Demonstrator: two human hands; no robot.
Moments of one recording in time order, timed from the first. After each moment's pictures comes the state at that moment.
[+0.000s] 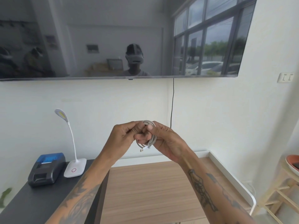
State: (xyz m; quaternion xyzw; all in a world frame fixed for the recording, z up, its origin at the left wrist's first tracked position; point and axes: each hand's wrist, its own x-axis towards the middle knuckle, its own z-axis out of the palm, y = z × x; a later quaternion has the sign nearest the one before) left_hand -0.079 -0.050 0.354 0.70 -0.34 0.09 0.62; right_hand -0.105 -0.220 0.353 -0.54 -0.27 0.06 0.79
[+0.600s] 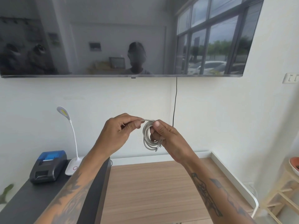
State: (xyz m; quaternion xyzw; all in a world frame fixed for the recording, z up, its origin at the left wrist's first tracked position) left_hand -0.068 -0.028 0.365 0.77 -0.31 0.18 0.53; right_hand -0.094 -0.225 0.340 -0.67 -0.24 -0.05 0.70
